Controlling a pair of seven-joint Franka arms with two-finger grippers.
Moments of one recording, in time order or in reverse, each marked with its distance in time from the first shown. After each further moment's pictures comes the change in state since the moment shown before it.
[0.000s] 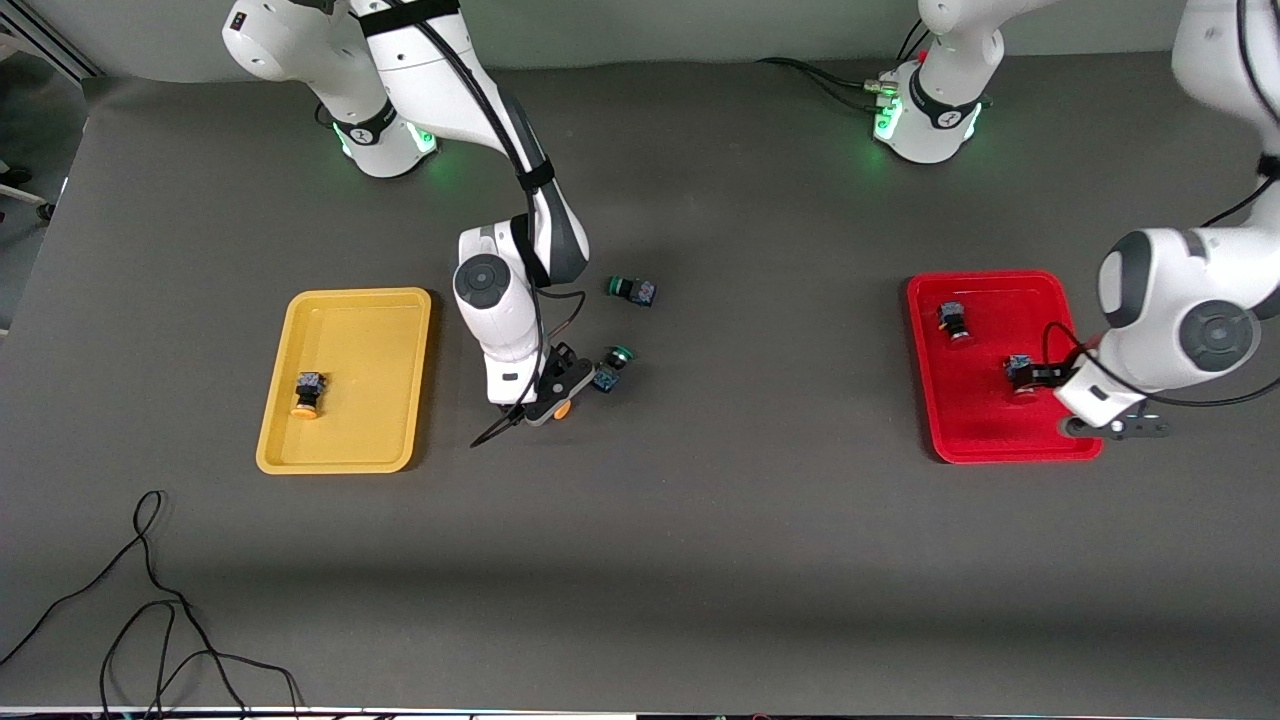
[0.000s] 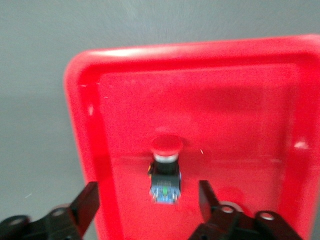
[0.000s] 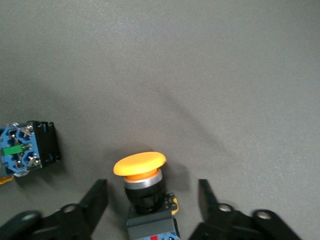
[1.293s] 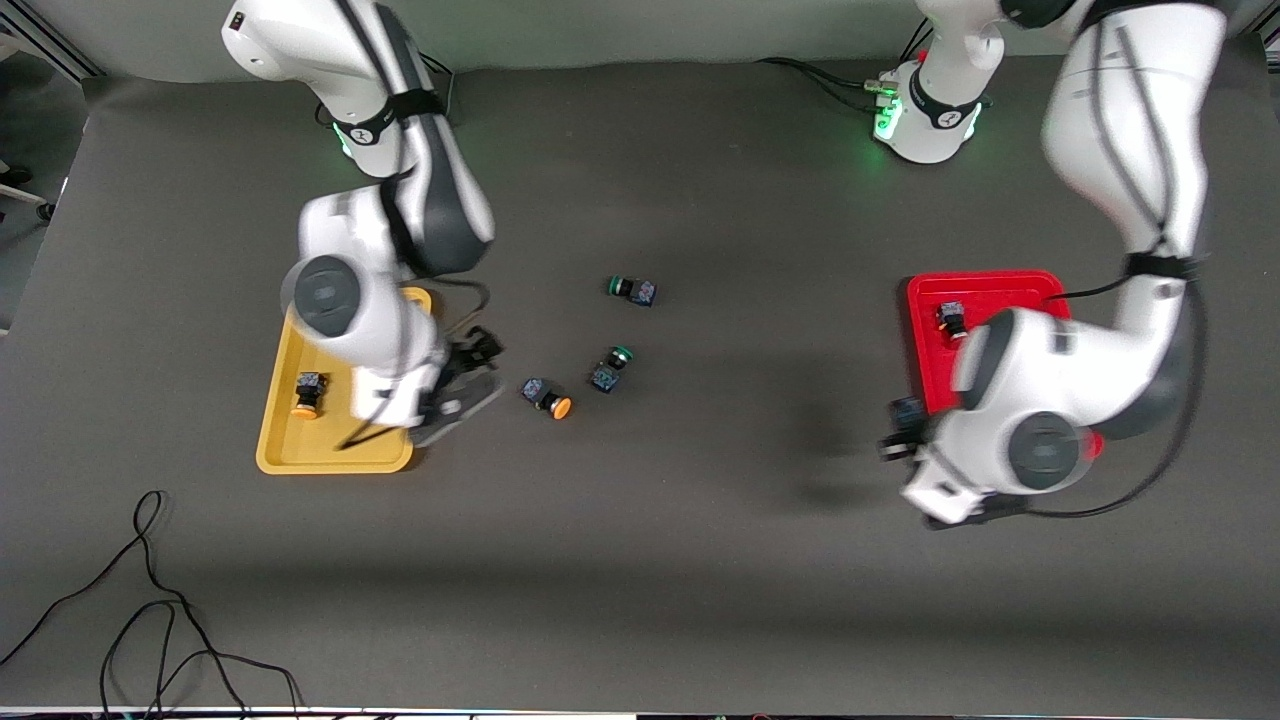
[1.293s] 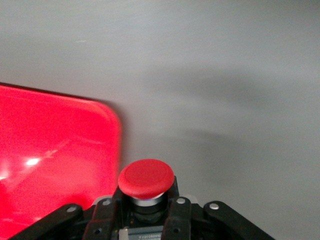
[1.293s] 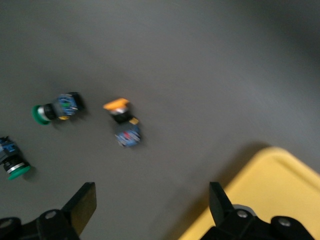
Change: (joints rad) left arm -0.354 0.311 0.042 0.539 -0.114 -0.344 -0.353; right arm 0.001 -0.191 -0.239 0.255 -0.175 -0.671 0.089
